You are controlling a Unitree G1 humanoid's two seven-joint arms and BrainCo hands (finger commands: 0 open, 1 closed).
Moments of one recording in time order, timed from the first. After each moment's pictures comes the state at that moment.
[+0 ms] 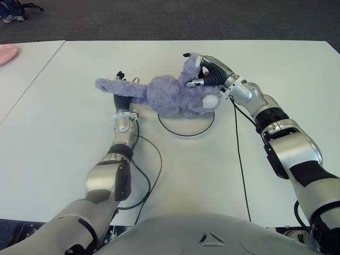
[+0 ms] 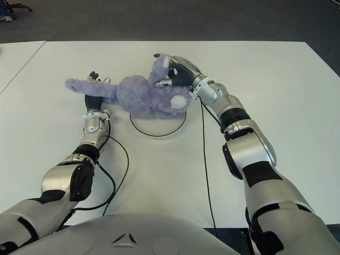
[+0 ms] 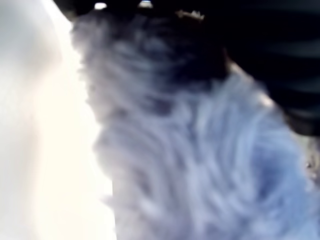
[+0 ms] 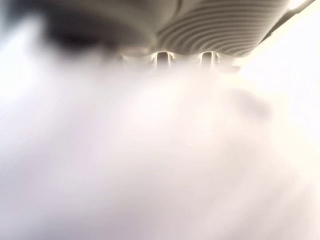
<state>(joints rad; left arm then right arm) -0.58 0.05 0.26 1.19 0.02 -0.64 0.20 -0.93 -0.38 0.34 1.10 -0.47 -0.75 -0.01</state>
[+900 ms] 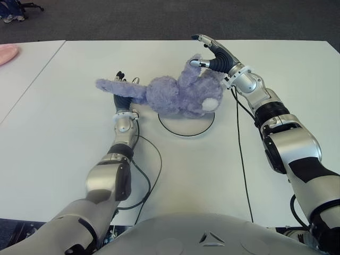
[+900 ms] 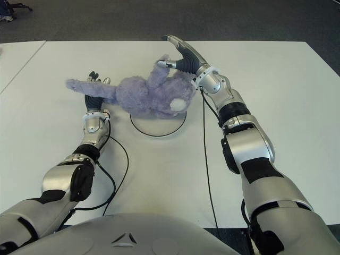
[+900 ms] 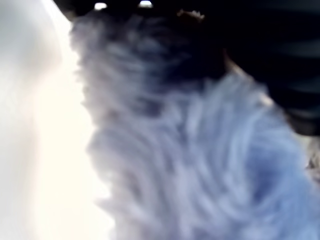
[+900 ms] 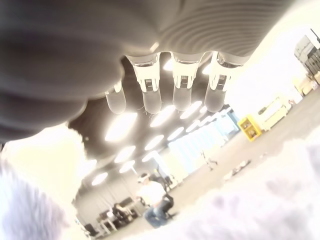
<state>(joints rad) -0.58 0.05 0.26 1.19 0.02 -0.64 0.22 -0.99 -0.35 0.25 1.12 -0.39 -0.67 0.03</state>
